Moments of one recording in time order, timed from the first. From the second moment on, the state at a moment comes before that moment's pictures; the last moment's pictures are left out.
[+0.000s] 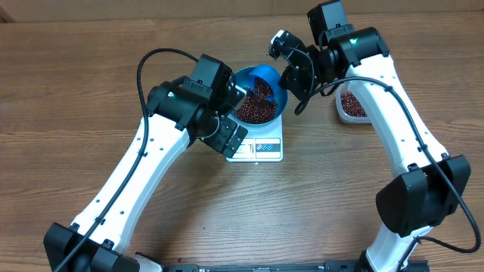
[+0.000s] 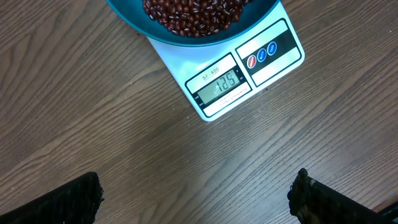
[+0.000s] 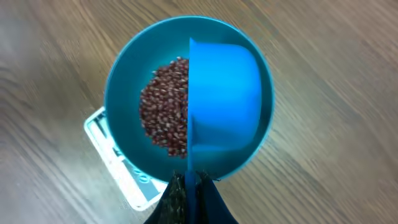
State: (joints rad) left arm -0.46 1.60 1.51 -1.19 0.05 0.11; right arm 0.30 1.92 1.89 -1.13 -0.38 -0.55
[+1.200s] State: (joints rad) left arm -0.46 1.60 1.51 -1.19 0.05 0.11; right arm 0.26 1.92 1.89 -1.15 -0.47 -0.46
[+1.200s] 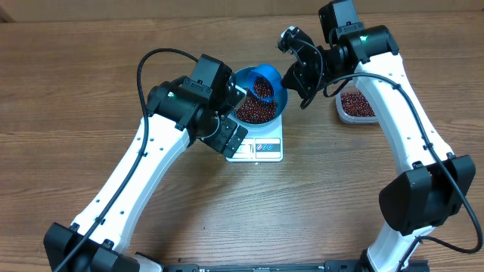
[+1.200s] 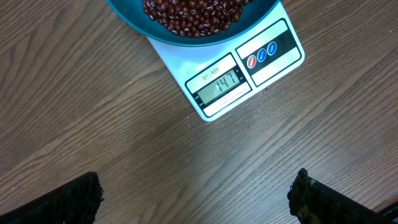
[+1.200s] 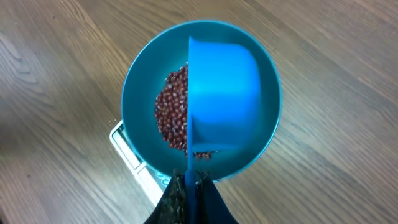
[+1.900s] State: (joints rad) left arm -0.46 1.60 1.51 -1.19 0.05 0.11; right arm 0.26 1.92 1.89 -1.14 -0.47 -0.43
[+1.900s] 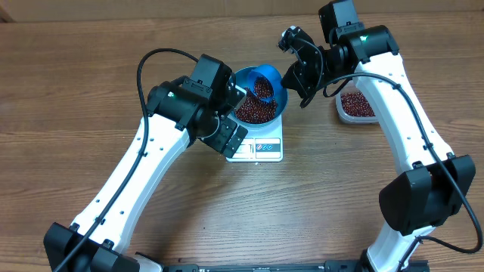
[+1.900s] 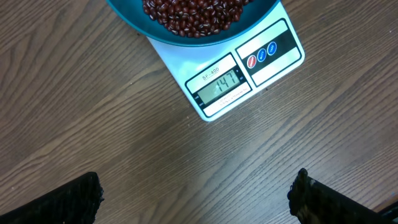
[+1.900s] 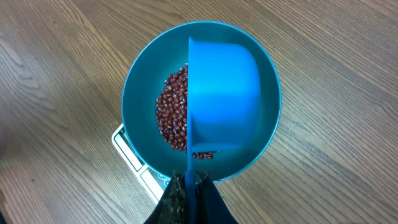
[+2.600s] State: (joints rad) left arm -0.46 1.60 1.51 -1.19 0.05 0.11; right arm 0.26 1.92 1.89 -1.16 -0.47 -0.45
